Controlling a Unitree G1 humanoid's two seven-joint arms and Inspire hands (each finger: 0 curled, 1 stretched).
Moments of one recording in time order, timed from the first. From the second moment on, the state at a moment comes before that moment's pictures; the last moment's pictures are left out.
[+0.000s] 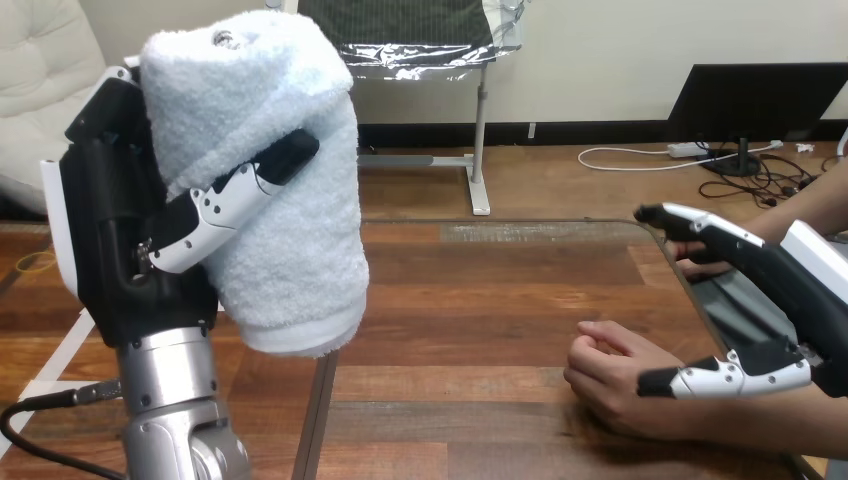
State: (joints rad) left arm 0.03 -0.06 0.02 -0.33 -0.17 -0.34 0.14; right arm 0.19 -0.68 -0.25 -0.17 -0.09 -0.27 0.43
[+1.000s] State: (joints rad) left arm 0.03 -0.06 0.03 -0.30 -0.19 -0.35 0.13; right arm 0.11 -0.82 -0.23 -0.06 -0.21 -0.22 0.52
